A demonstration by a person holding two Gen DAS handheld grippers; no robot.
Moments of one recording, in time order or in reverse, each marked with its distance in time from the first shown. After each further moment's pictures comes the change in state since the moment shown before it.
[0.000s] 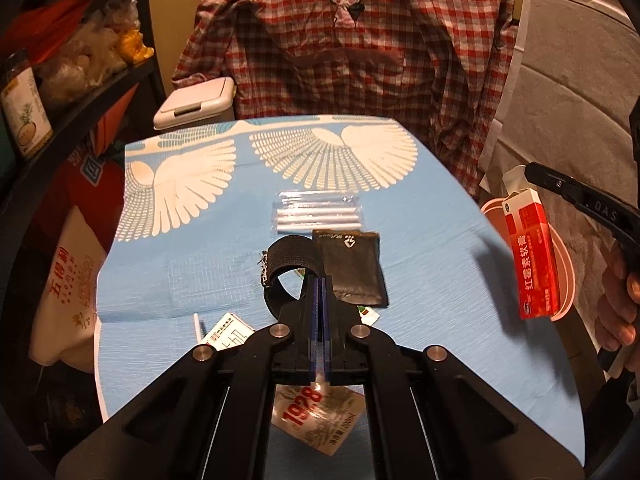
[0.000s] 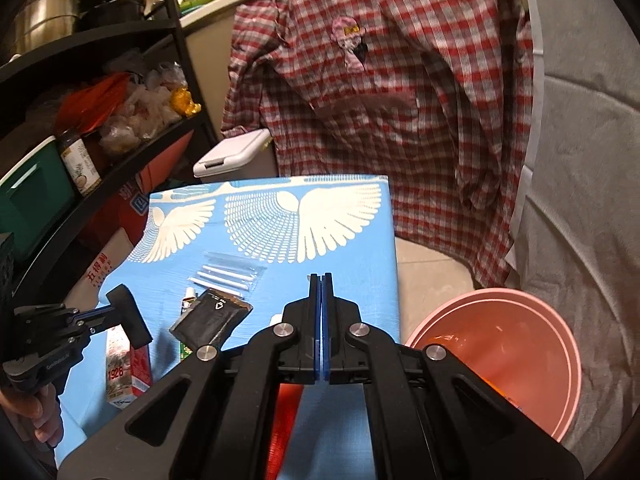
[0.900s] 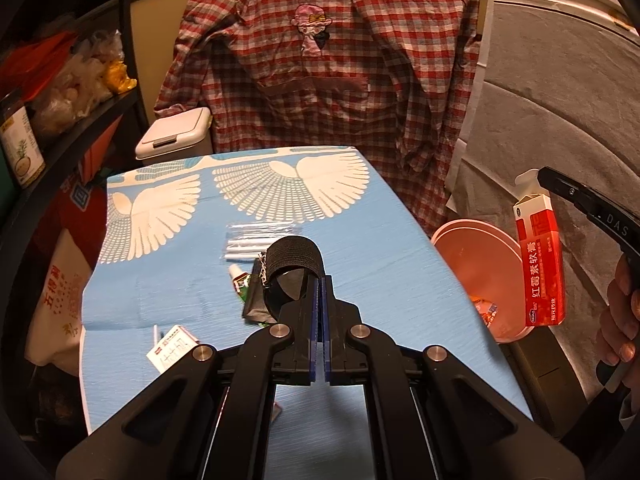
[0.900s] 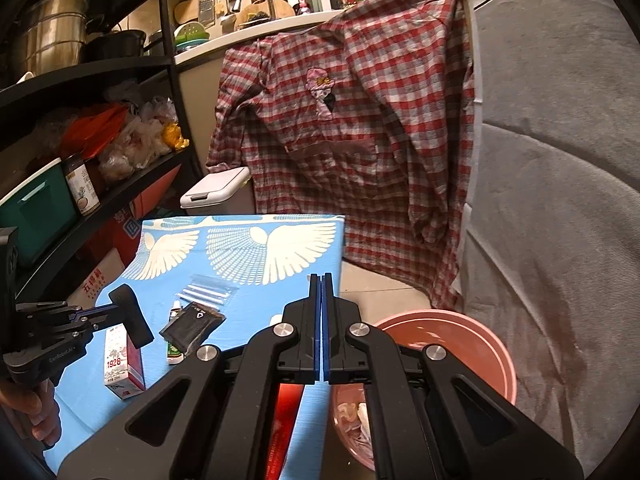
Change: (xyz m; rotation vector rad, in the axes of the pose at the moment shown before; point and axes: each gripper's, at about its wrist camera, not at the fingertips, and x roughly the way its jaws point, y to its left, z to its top) left arm -0.029 -0.060 0.011 0.020 -0.075 -0.035; right arm -0.076 -0.039 0.002 -0.006 -0.120 -0.085
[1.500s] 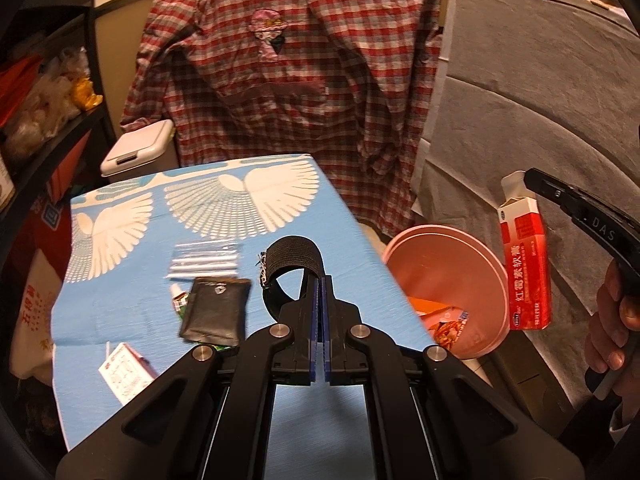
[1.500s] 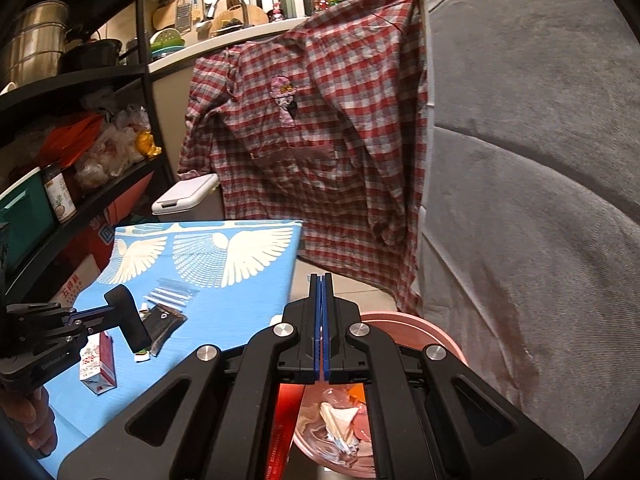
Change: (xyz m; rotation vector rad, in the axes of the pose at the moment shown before) left arm 0.010 -0.061 0.015 0.045 -0.003 -0.065; right arm -0.013 -0.044 0.002 0.021 -0.005 -0.090
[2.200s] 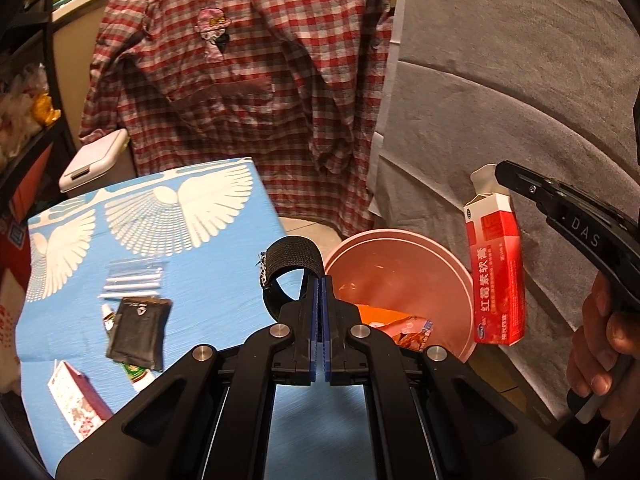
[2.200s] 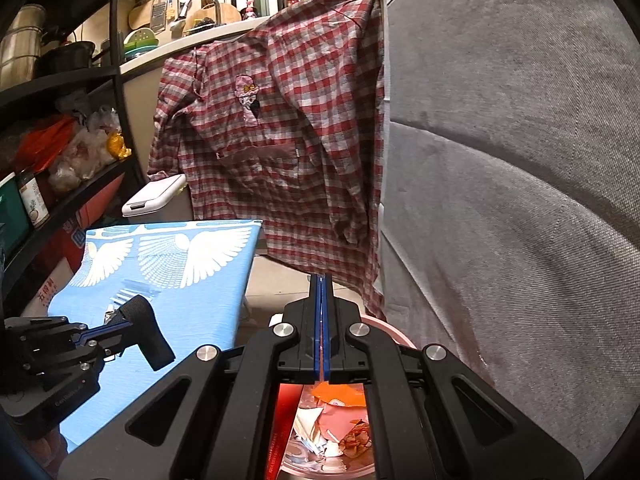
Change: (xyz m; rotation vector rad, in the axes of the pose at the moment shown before) left arm 0.034 -0.073 0.019 0.034 0.015 -0.068; right arm 0.002 -0.038 0.002 0.020 0.004 -0.083
